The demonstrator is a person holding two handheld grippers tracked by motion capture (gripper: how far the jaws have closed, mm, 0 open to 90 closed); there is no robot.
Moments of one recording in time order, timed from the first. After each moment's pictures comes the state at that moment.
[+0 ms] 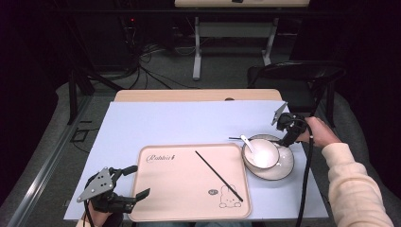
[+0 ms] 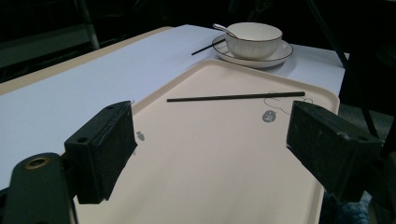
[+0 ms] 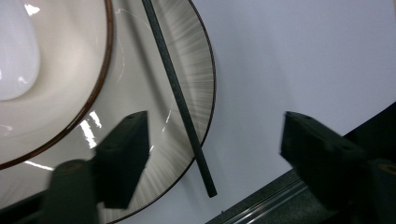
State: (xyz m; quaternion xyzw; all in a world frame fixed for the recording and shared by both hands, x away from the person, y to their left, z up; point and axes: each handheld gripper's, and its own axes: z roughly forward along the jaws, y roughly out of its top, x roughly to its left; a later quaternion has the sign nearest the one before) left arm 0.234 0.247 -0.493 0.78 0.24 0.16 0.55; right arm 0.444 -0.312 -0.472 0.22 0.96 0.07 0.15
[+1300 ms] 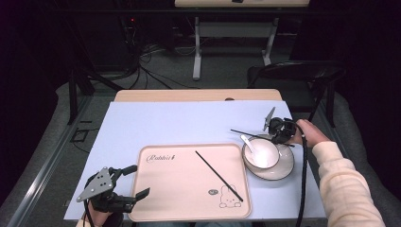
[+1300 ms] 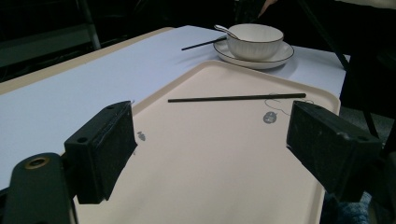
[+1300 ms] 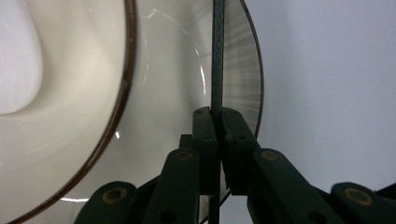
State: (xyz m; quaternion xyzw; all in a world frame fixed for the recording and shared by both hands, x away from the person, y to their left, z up) left arm 0.234 0.248 -0.493 0.78 0.24 0.16 0.56; right arm 0.457 -0.296 -0.502 0.18 0.98 0.05 0.10
